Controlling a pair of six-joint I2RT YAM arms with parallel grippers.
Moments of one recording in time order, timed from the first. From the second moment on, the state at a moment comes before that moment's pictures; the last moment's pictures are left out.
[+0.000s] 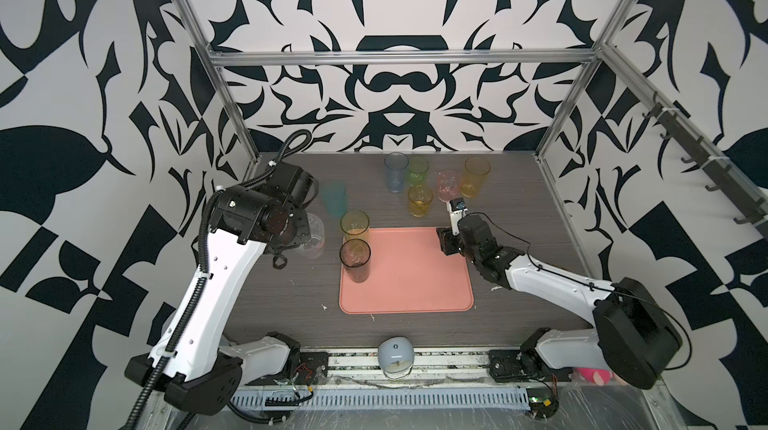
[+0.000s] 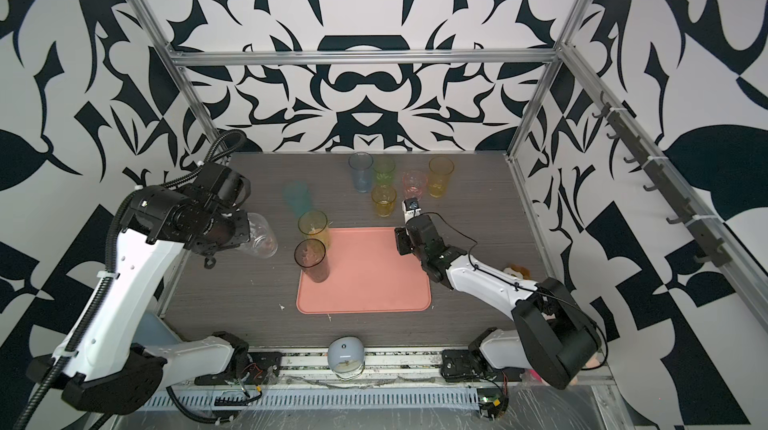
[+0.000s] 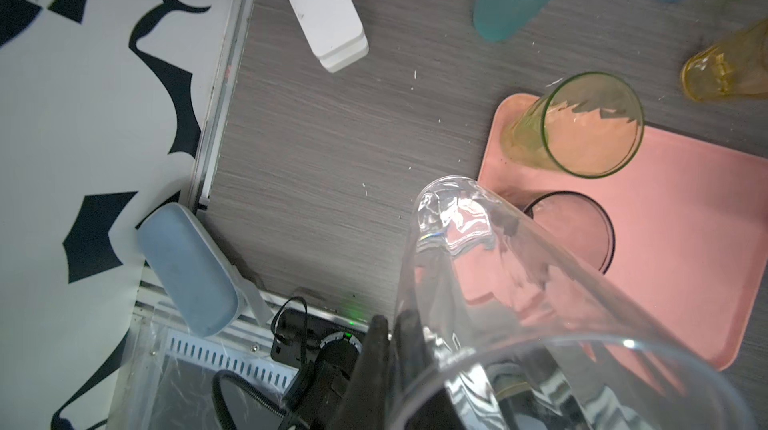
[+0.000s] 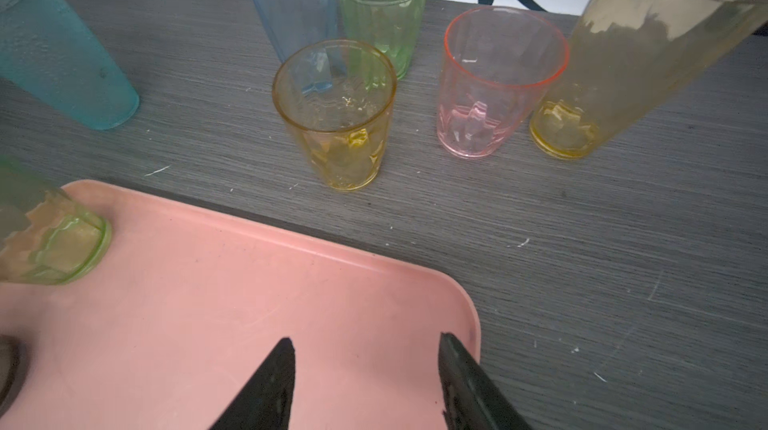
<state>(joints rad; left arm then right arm) -0.43 1.21 1.64 -1.68 -0.28 -0.61 0.60 1.32 0.64 0.08 0.19 0.24</state>
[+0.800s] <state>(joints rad) -0.48 1.01 1.23 -1.59 -0.08 -0.69 0.66 1.33 0.64 0.13 0.08 0.19</state>
